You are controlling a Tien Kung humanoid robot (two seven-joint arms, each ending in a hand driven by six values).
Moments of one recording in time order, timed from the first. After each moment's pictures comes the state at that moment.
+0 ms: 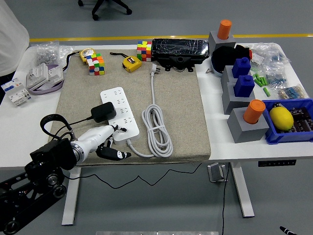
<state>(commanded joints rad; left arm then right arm) -0.32 0.39 -0.78 -1.56 1.78 -0.10 0.53 0.05 -0.21 1.13 0.33 -1.02 -0.03 -0.06</state>
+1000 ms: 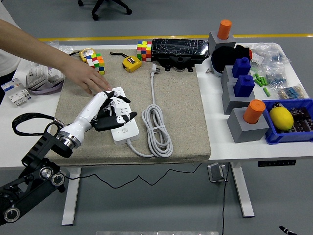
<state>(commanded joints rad) -0.30 0.39 -0.82 -1.53 1.51 0.33 0.11 0.06 -0.20 1.13 0.33 -1.02 -0.03 -0.06</state>
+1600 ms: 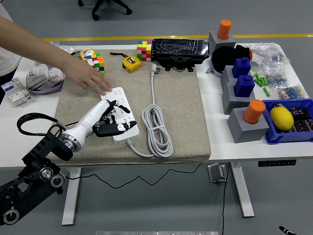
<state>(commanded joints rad) -0.30 0.39 -0.82 -1.54 1.59 0.17 0.27 0.06 -0.20 1.13 0.33 -1.02 -0.03 -0.06</state>
